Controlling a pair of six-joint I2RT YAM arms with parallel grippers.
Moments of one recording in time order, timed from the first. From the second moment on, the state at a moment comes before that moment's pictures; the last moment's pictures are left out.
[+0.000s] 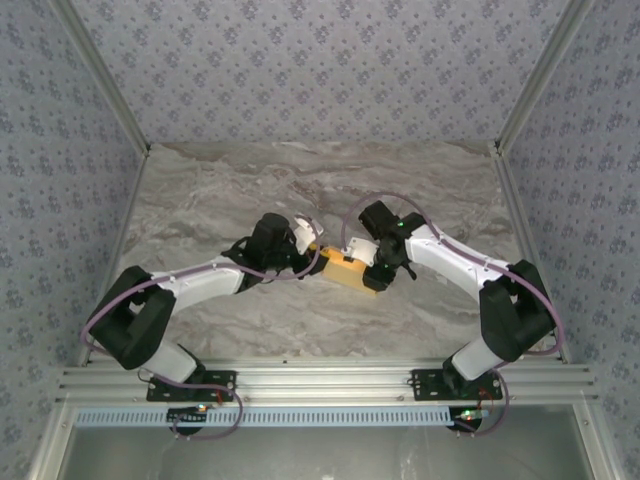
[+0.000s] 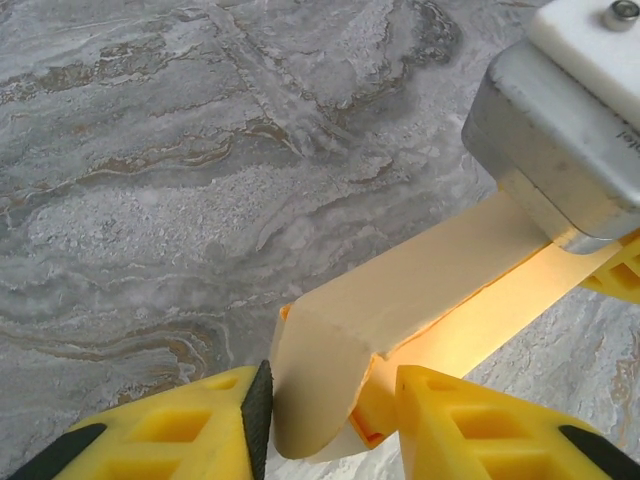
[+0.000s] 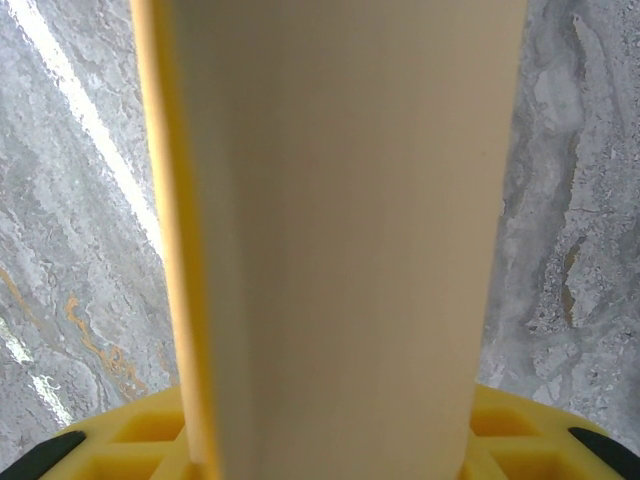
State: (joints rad) left arm -0.70 1.51 0.76 0.17 0.36 0.05; right arm 0.59 1.55 1.08 -0.90 -0.07 -0.59
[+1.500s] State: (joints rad) left arm -0.65 1.45 0.84 -0.02 0.41 0.00; right arm 0.60 1.62 1.16 -0.95 -0.06 -0.56
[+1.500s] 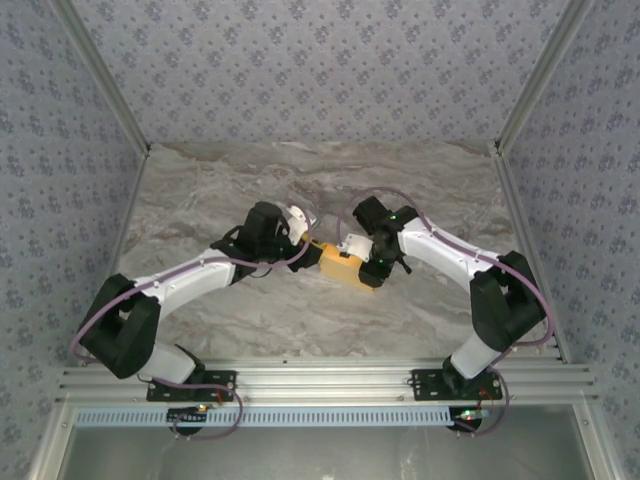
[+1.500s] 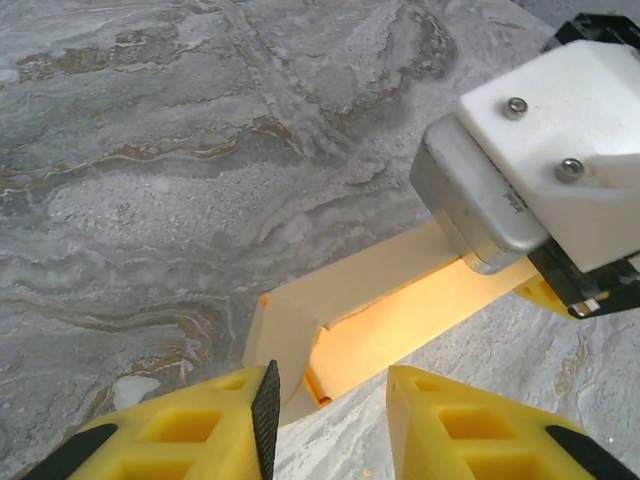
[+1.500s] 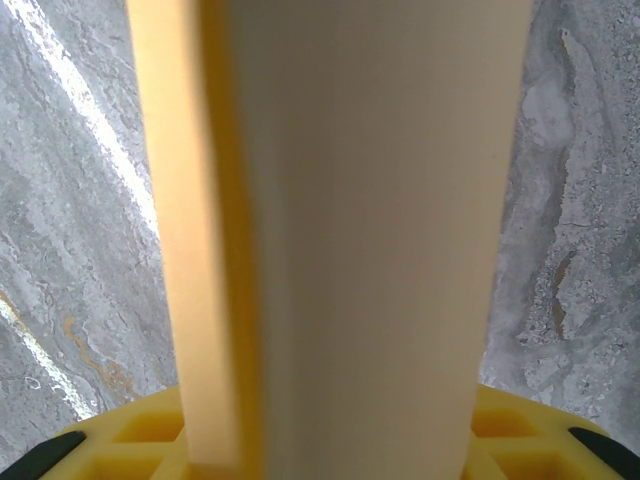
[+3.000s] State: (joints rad) left arm -0.69 1.58 1.15 -0.49 0.27 -0.02; right arm 0.64 1.62 1.16 -0.92 -0.01 -0.53
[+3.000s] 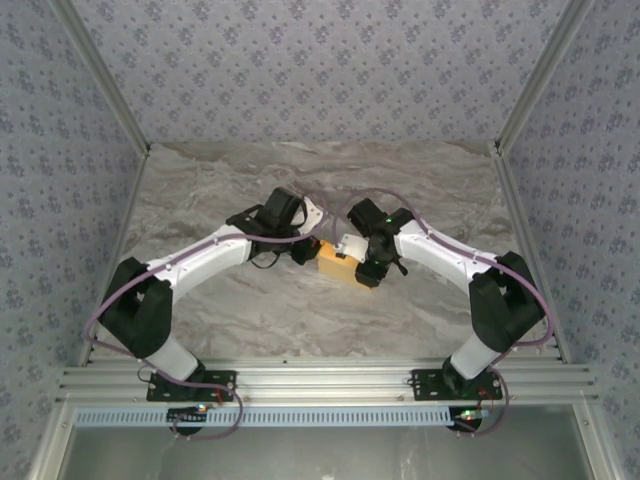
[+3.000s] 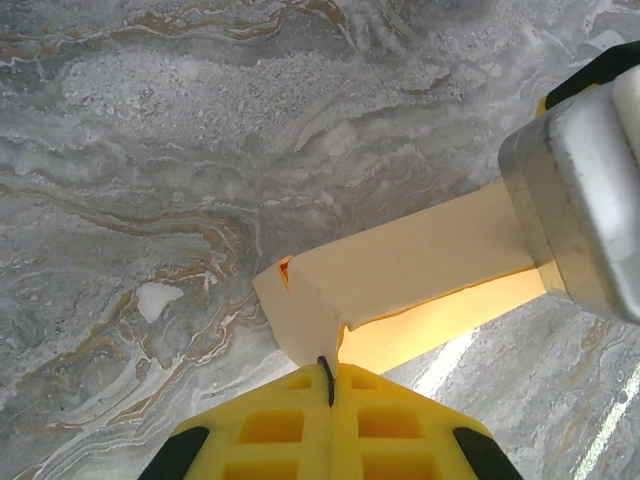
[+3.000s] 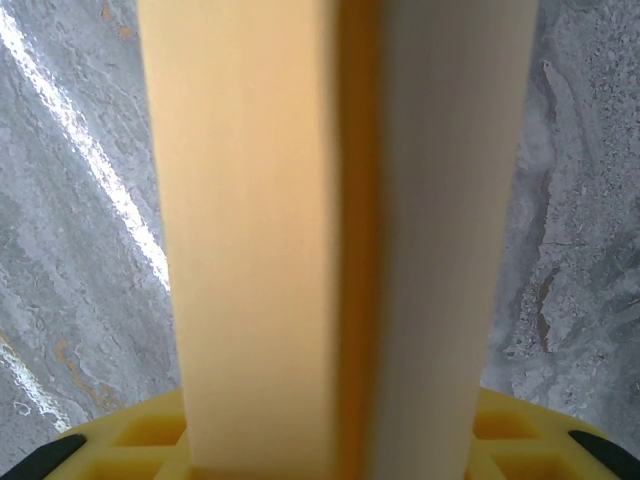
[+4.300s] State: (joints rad) left arm -0.67 1.48 0.88 -0.05 0.24 -0.03; right arm 0.61 1.64 1.16 -0.92 -0.11 -0.55
